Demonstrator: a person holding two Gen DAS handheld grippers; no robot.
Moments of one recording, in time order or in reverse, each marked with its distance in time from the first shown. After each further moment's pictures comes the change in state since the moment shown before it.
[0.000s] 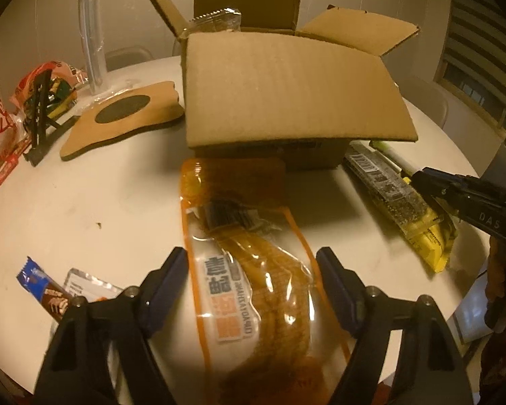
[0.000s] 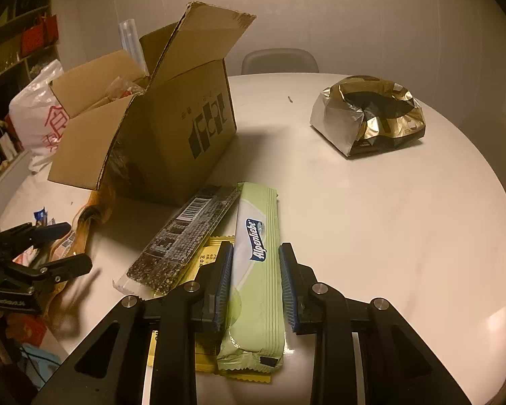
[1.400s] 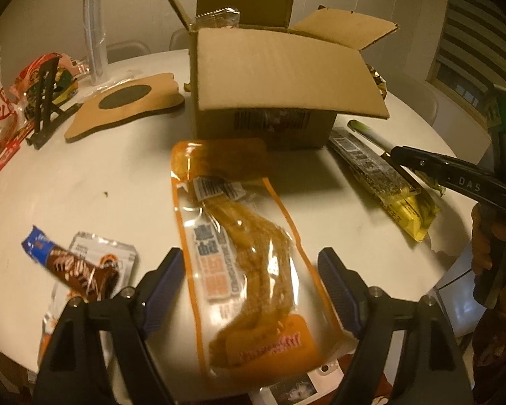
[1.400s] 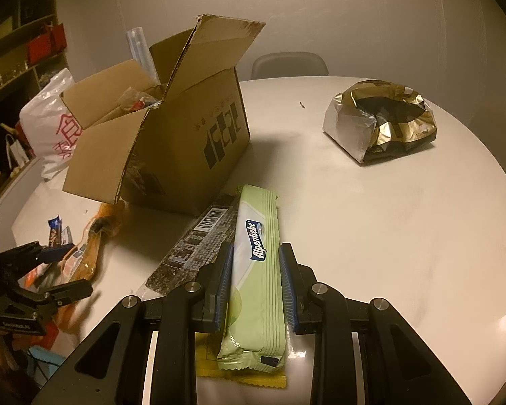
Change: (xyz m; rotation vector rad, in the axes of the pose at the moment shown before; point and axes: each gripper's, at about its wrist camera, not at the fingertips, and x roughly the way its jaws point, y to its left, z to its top) left arm -0.026 -0.001 -0.023 -0.011 0.021 -0.036; right arm 0.000 0.000 0.006 0.010 -0.011 0.067
